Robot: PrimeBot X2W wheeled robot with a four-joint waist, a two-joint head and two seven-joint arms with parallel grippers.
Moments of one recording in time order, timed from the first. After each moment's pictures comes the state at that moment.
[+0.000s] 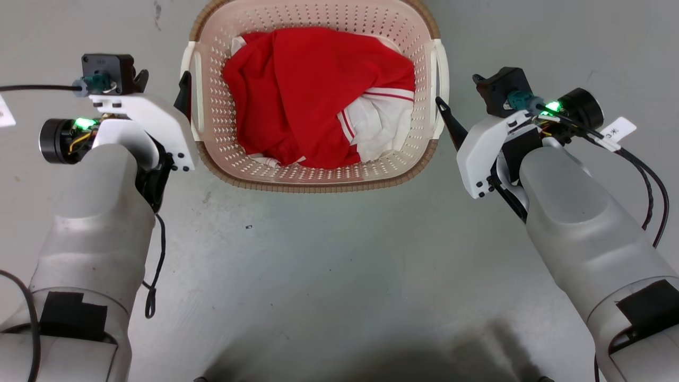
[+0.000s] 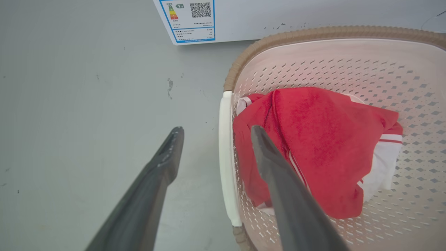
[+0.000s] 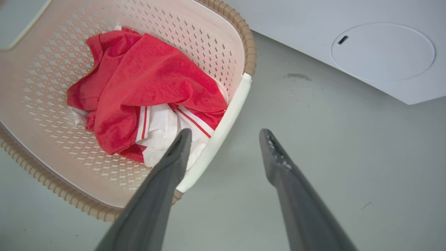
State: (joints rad) left arm -1.07 0.24 -0.24 1.20 -0.33 -0.13 -0.16; right arm -1.07 -0.06 0.48 1.23 0.12 0.13 -0.24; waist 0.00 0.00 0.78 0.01
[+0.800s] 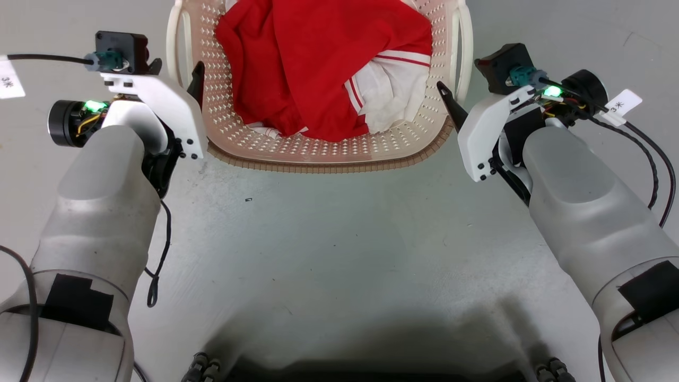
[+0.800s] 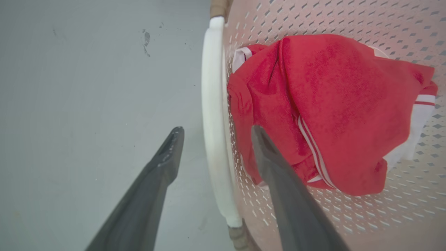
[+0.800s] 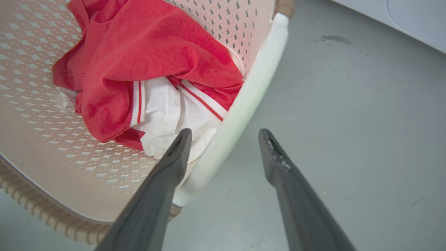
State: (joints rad) left arm -1.14 0.25 -0.42 1.23 -0.48 -0.13 -0.10; right arm -1.15 -0.06 0.60 1.28 0.25 0.13 -0.20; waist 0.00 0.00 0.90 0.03
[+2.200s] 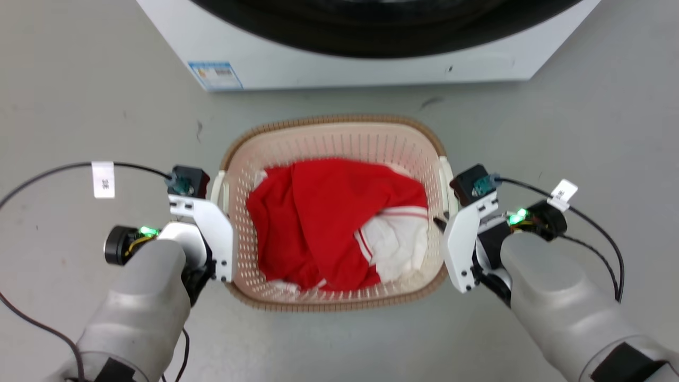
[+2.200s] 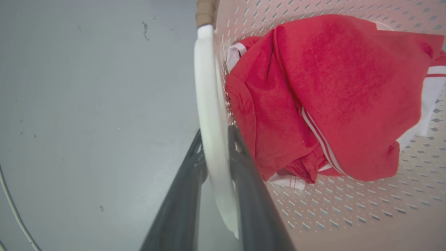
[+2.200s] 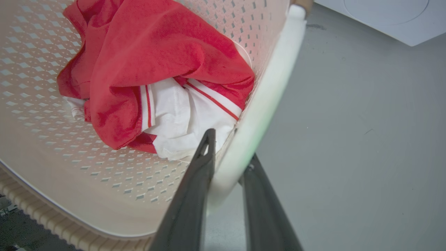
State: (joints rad) left arm -0.87 0.24 -0.72 1.22 -0.69 -0.13 0.09; right arm -0.89 -0.07 0.85 1.24 0.56 0.13 0.03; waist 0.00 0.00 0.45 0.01
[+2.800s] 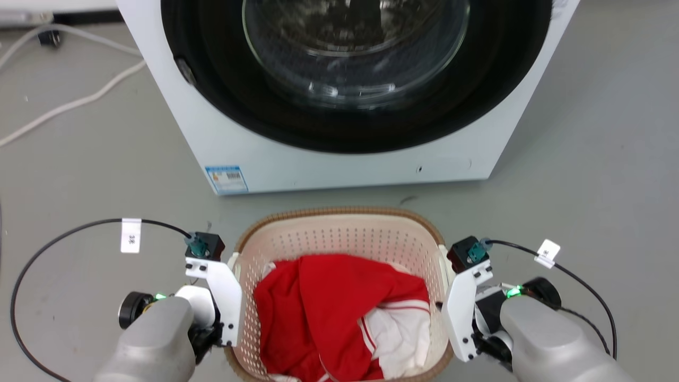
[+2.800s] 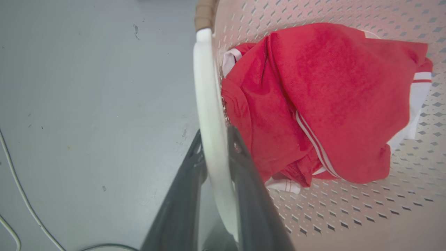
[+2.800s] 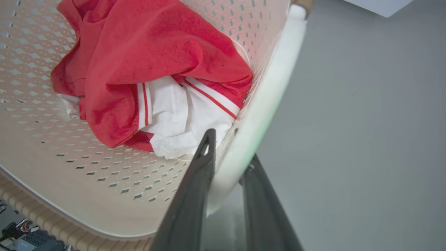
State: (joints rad) left arm -0.71 0.26 -0.87 1.16 -0.84 -0.13 0.22; right arm -0.72 -0.11 1.00 1.18 0.78 0.13 0.18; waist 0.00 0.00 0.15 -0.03
